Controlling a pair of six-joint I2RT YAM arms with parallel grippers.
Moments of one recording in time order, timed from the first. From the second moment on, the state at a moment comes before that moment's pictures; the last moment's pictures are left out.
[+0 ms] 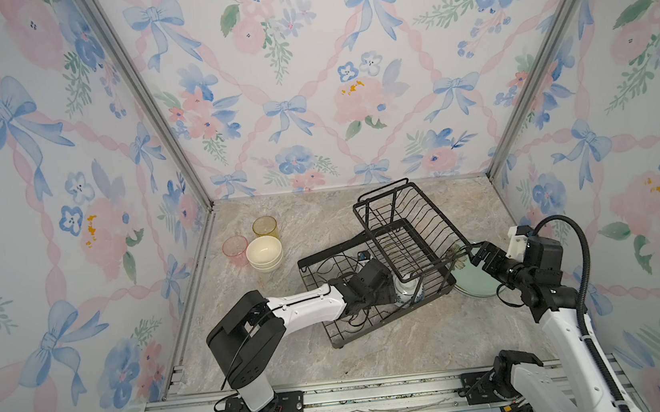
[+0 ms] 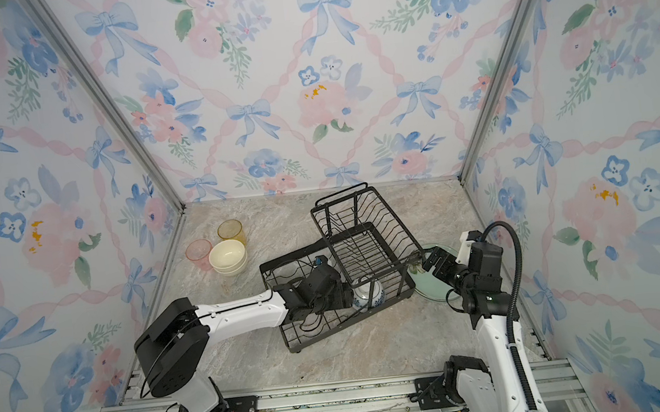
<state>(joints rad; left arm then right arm) -0.96 1.69 0.97 -0.20 -0.14 -0.85 -0.21 0.80 0.62 -0.45 -0.36 0.53</state>
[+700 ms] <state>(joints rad) -0.96 1.57 0.77 0.14 -0.03 -0.98 -0.18 0.83 0.62 -0.43 -0.38 0.52</state>
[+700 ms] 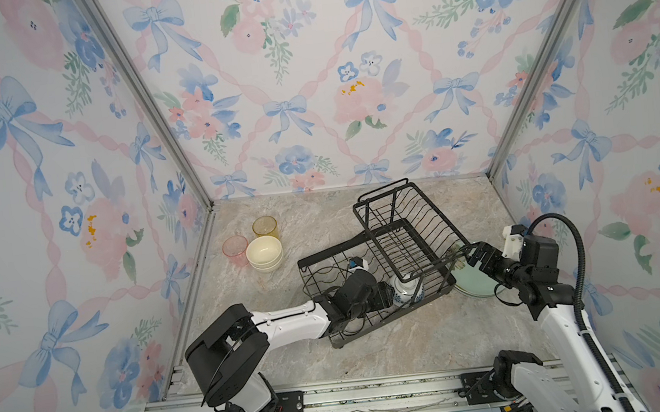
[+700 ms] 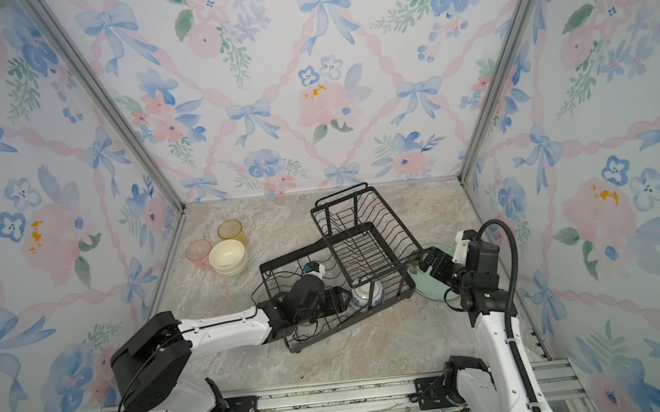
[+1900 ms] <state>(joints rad) -0.97 1.69 0.89 0.12 -0.03 -1.04 -0.17 0.88 0.59 -0.39 -0.38 0.51</state>
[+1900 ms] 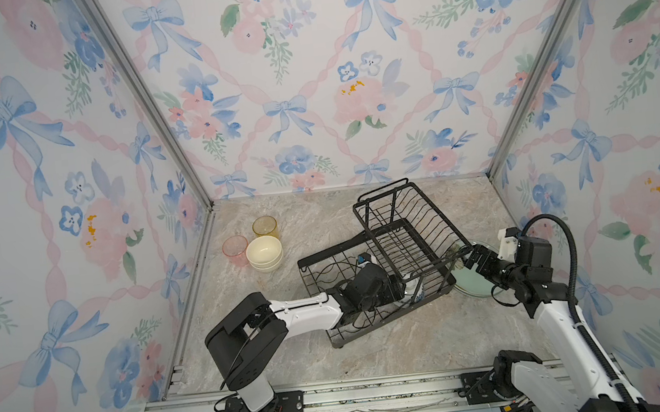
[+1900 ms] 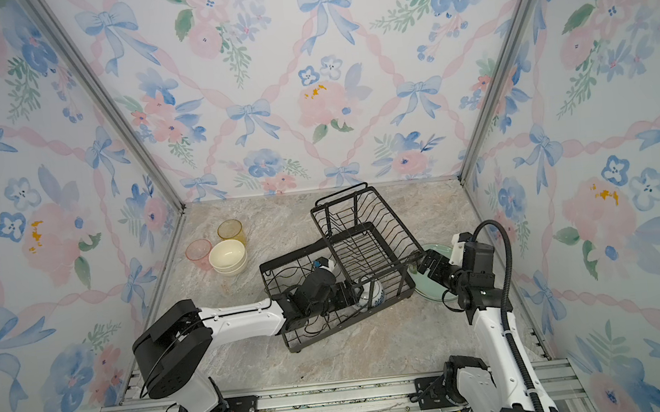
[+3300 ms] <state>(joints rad) -0.79 1.61 0.91 -0.17 -0.06 -0.95 -0.21 0.88 0.58 -0.38 -0.37 0.50</state>
